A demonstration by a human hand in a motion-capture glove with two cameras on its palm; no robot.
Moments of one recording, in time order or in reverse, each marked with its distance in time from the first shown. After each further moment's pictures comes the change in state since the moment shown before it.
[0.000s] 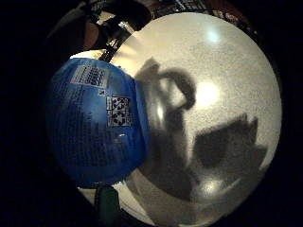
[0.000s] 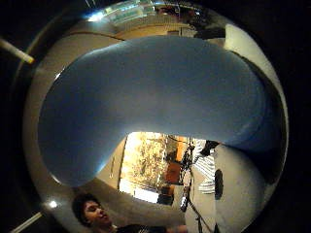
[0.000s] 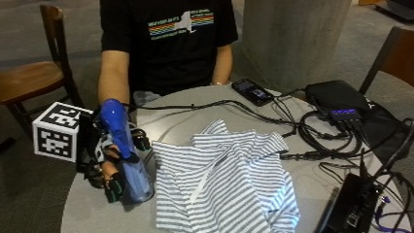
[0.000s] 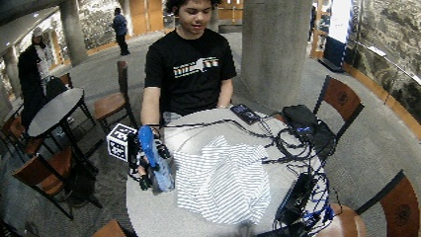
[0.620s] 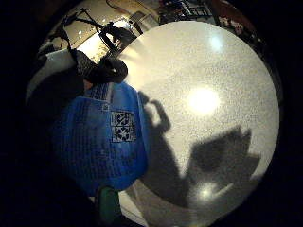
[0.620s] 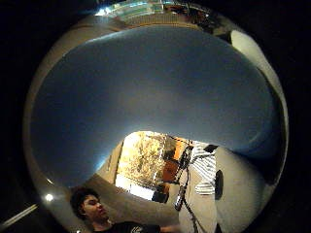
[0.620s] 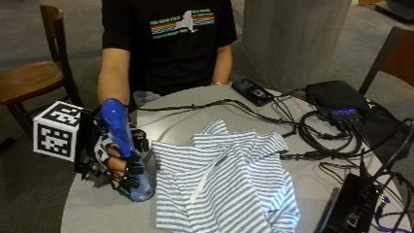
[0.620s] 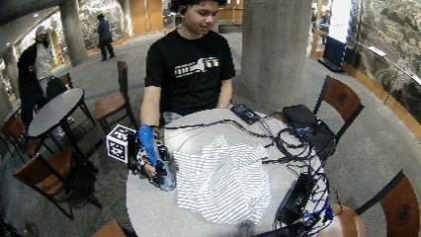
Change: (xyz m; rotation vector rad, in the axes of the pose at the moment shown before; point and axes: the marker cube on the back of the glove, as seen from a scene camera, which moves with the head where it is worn) arm -0.003 -0.003 0.000 0.016 0.037 -0.069
